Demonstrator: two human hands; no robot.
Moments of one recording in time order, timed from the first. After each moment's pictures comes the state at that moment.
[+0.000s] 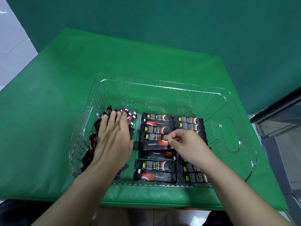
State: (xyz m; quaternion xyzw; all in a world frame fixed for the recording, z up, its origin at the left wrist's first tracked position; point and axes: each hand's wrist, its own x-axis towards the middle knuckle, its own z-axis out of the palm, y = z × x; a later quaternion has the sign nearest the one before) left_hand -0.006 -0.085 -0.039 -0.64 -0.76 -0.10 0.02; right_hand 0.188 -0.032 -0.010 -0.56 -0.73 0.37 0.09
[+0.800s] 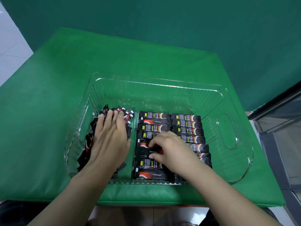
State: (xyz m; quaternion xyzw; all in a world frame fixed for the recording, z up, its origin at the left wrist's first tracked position) left_hand -0.005 -0.086 -0.037 -0.64 -0.77 -0.09 0.00; right_hand 0.169 -0.049 -0.022 -0.43 -0.88 0.20 0.00
